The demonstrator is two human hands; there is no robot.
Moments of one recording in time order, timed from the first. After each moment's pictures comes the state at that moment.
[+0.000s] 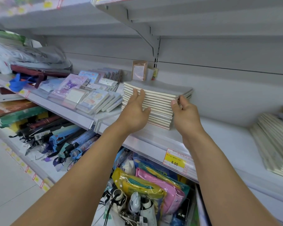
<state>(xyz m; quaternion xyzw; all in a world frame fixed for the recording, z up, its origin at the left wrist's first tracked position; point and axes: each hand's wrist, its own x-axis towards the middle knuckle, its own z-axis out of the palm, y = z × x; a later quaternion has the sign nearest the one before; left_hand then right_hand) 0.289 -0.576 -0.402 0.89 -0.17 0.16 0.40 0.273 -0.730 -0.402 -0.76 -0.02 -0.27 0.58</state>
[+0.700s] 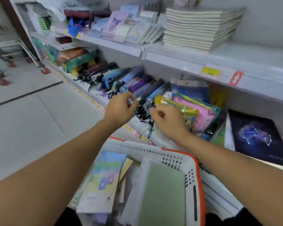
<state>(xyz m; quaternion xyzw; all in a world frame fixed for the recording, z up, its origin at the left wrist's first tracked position) 0.096 -0.448 -0.544 0.94 -0.02 0.22 0.27 0.100 -0.638 -0.568 -0.87 -0.25 -0.15 0.40</state>
